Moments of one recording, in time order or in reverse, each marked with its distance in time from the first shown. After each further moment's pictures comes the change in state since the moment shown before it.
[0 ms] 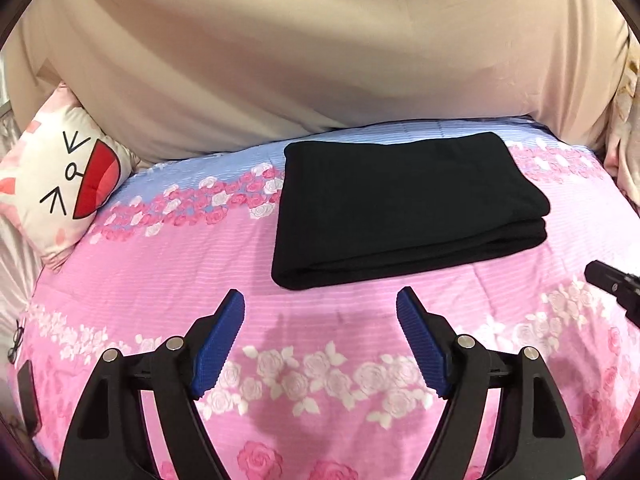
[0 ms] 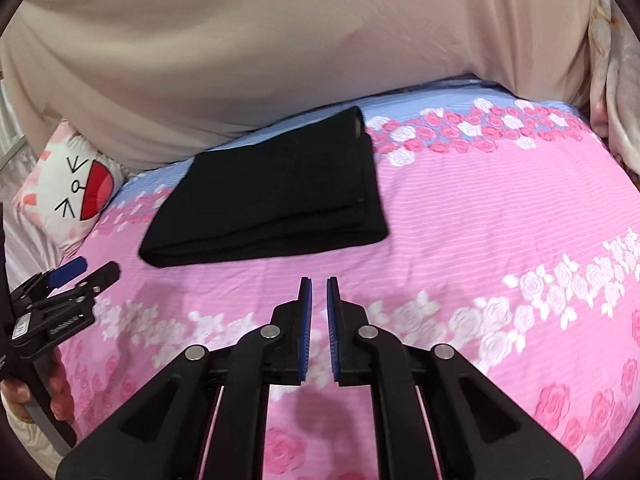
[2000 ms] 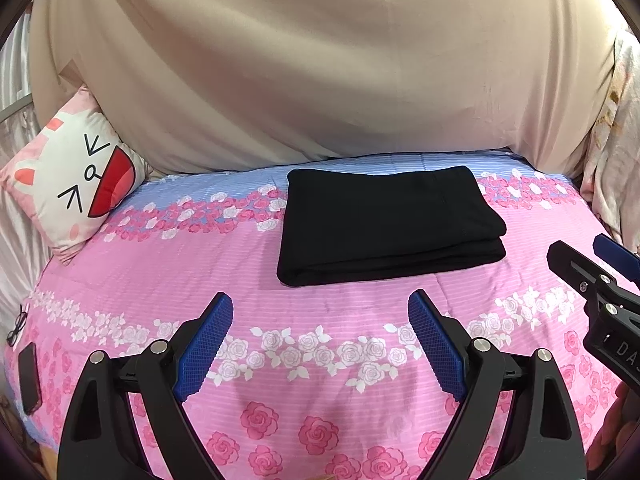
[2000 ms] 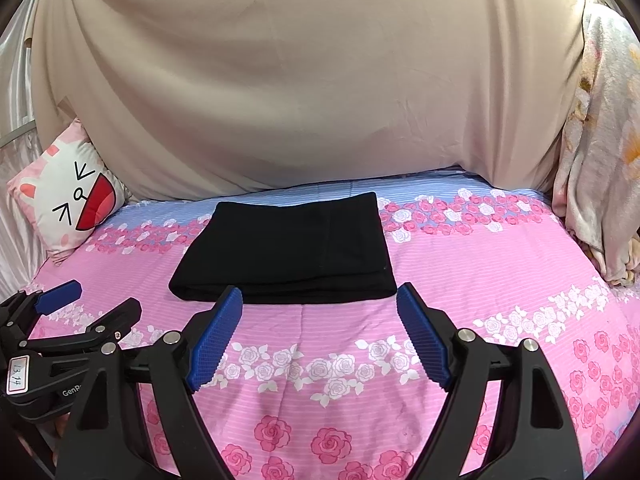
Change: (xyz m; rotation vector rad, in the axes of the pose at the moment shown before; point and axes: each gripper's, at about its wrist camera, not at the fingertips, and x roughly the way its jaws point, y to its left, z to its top) left arm -0.068 0.003 -0.008 -0.048 -0.083 -0.028; right arm -0.067 0.073 0.003 -0.099 -0.219 -0.136
